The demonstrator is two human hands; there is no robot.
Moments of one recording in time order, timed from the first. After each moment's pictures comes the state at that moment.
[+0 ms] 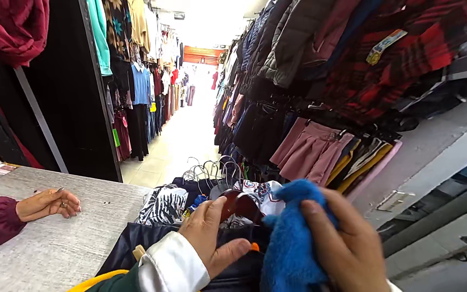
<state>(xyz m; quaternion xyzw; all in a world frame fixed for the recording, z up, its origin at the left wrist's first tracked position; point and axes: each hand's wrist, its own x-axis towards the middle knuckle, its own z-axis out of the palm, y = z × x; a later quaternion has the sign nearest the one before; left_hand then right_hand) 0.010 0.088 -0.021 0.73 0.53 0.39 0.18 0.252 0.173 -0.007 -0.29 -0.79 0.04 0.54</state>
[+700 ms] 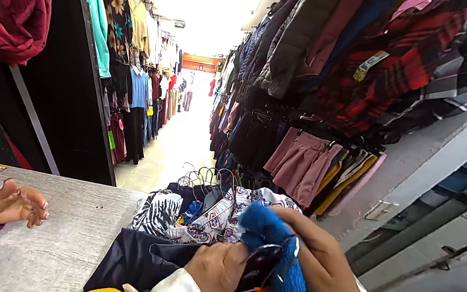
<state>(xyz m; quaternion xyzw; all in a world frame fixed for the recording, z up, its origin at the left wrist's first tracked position) 0.036 0.068 -0.027 0.81 0.42 0.42 0.05 0.237 0.164 -0.006 -0.22 -0.84 0.14 0.48</state>
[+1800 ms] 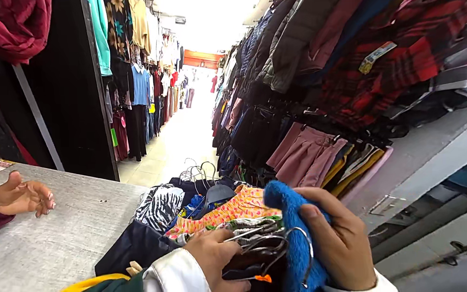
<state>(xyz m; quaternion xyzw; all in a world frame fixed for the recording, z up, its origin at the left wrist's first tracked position) 0.023 0.075 -0.005 0.80 0.47 0.26 0.27 0.259 0.186 -0.003 -0.25 -0.79 0.10 0.54</state>
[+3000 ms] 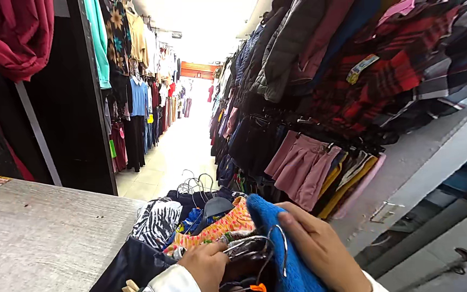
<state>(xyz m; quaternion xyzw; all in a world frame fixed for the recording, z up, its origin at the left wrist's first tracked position) 0.022 0.078 -0.002 0.79 0.51 0.23 0.24 0.257 0.198 -0.005 -0.31 -0.85 0.10 0.41</state>
